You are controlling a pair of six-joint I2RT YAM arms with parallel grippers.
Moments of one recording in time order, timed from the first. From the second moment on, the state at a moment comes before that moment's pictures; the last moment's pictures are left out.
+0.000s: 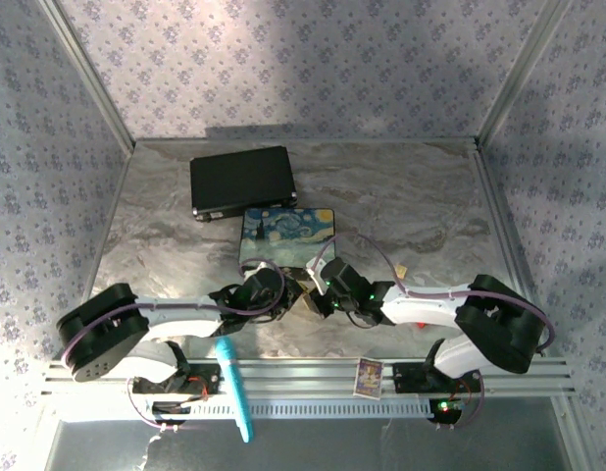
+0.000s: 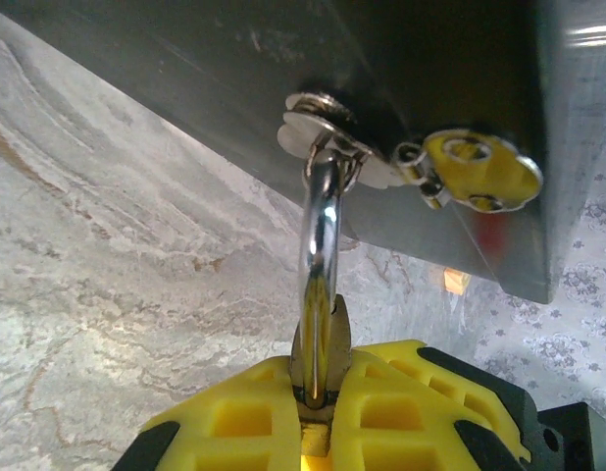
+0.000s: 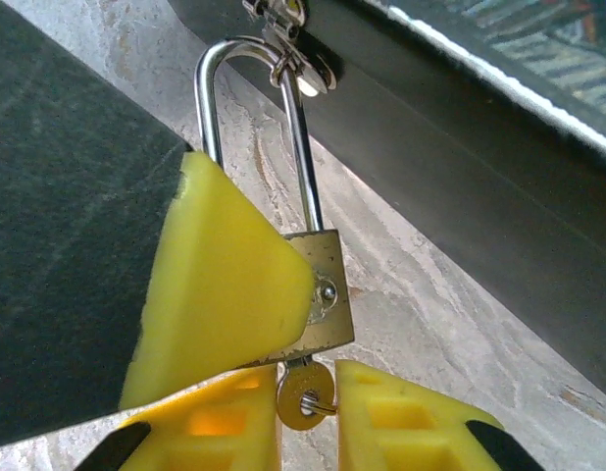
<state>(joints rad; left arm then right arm) -1.03 1.36 0.43 0.31 -0.07 -1.62 0.97 1.43 0.55 0.11 -0.06 0.24</state>
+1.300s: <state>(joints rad) -1.02 1.31 0.38 0.30 -0.07 -1.61 0.75 1.46 0.41 0.41 -0.45 0.52</state>
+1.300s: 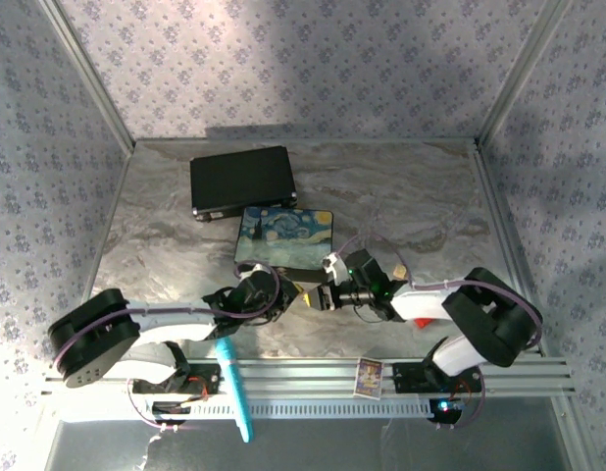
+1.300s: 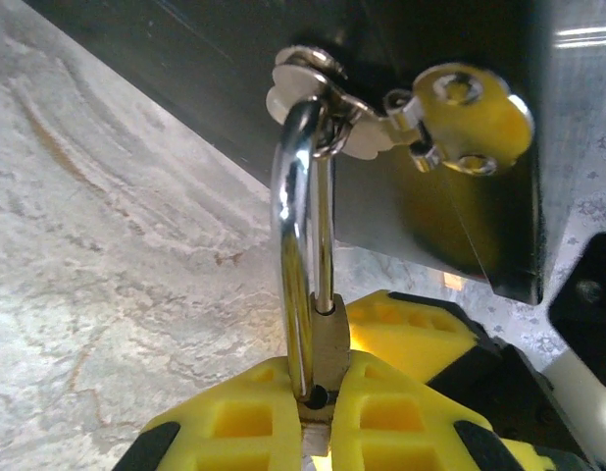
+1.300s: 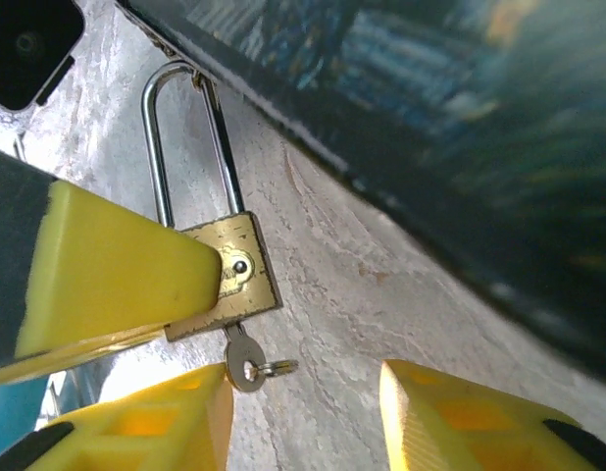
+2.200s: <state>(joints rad) -1.02 1.28 0.37 0.20 -0.11 -1.50 0.75 1.45 0.77 -0.10 0.08 0.65</state>
